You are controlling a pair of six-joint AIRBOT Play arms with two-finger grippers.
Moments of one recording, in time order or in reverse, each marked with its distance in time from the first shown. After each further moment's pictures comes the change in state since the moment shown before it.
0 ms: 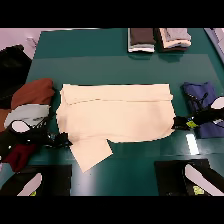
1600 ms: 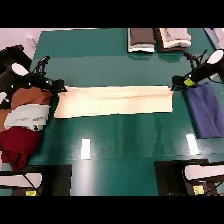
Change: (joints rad) left arm 0.000 -0.649 0.903 0.115 0.209 0.105; right arm 0.111 -0.561 0.800 -0.012 0.010 0.124
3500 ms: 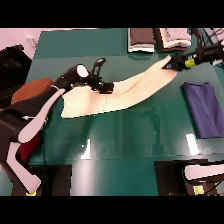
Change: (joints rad) left arm -0.521 -0.383 0.383 -0.063 0.097 -0.169; right arm 0.034 0.009 0.252 0.439 0.105 -0.180
